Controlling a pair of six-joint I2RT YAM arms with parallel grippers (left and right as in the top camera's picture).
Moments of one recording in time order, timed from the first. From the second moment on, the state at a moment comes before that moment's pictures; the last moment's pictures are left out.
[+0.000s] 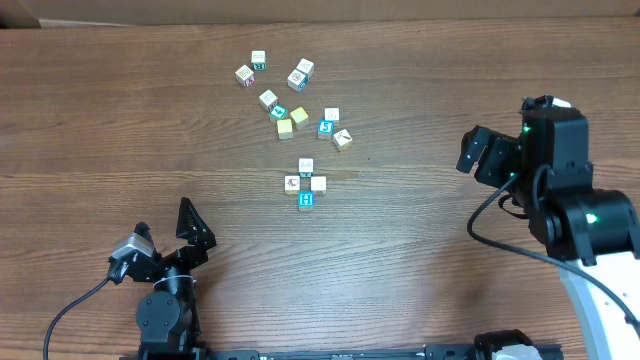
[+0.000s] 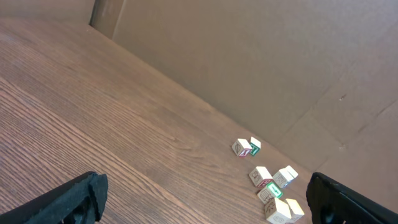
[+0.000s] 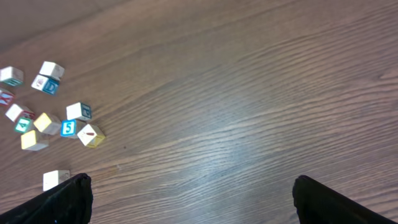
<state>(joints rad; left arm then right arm) -0.04 0.01 0.01 -0.05 -0.31 -0.55 0.13 1.12 1.23 -0.96 0.14 0.41</state>
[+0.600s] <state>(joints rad) -0.04 0.02 0.01 -0.05 -0.31 -0.55 0.13 0.85 0.87 -0.96 0.14 0.41</state>
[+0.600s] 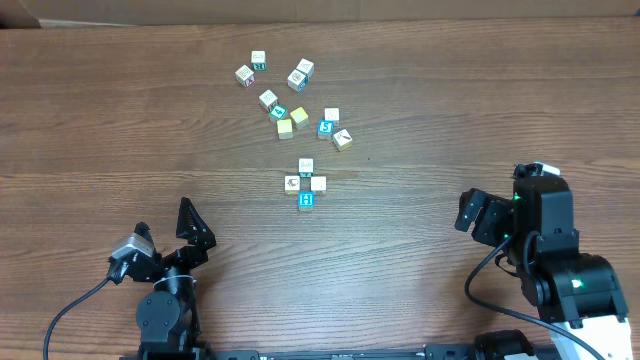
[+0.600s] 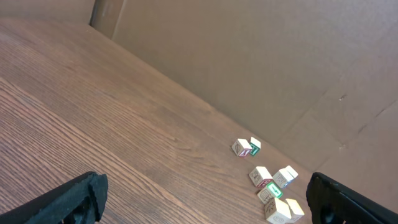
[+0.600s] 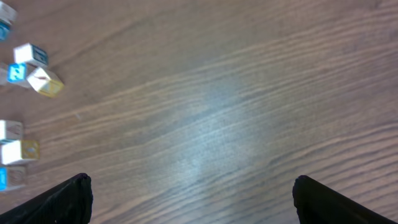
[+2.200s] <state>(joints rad) -0.04 0.01 0.01 -0.05 -0.31 -0.55 0.03 0.27 0.35 -0.09 0.14 0.41</state>
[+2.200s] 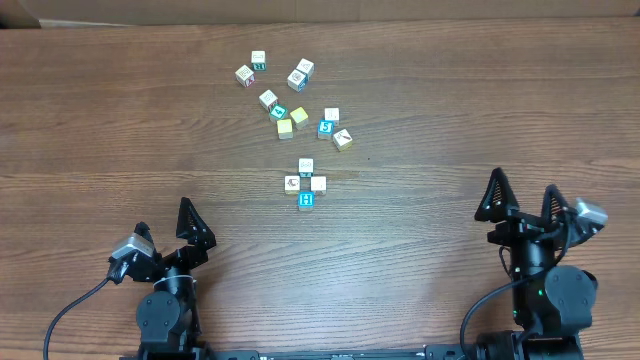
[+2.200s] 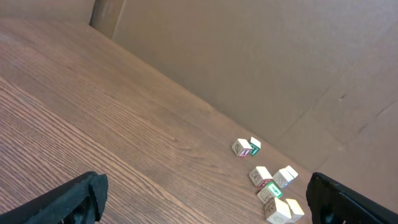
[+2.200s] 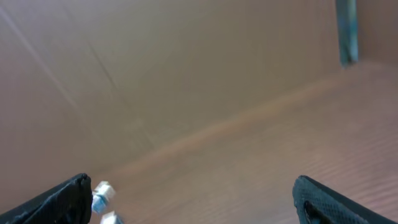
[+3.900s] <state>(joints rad) -0.04 0.02 0.01 -0.05 -0.31 -0.55 0.03 0.01 0.04 0.34 0.14 0.41</state>
